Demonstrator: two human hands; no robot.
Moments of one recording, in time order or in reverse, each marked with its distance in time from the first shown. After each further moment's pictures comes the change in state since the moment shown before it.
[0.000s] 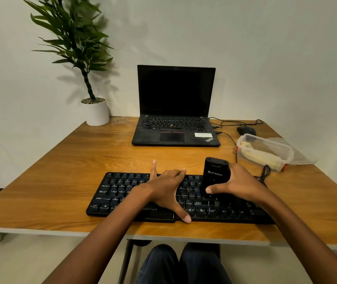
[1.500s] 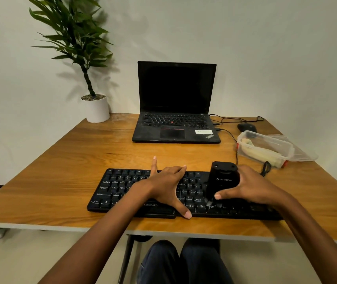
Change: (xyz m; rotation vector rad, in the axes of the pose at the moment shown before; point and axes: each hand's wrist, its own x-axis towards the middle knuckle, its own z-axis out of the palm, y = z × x) left_hand -0.001 -0.001 0.002 0.019 0.006 0.002; right_hand -0.029 -0.008 -0.014 0.070 -0.184 -0.026
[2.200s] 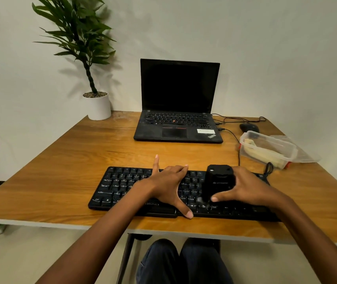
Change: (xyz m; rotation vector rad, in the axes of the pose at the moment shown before) left_hand 0.002 -0.003 0.002 0.002 0.018 0.010; right_hand 0.009 0.001 0.009 -0.016 -0.044 -0.072
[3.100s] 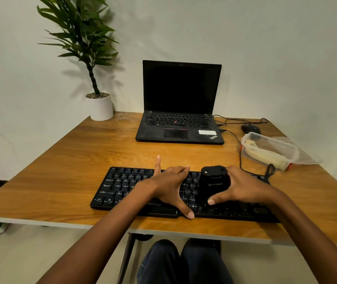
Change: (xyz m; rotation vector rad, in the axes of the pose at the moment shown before) left_hand -0.002 0.001 -0.002 -0.010 -0.001 0.001; right_hand 0.007 -0.011 0.002 -0.013 -0.109 -0.044
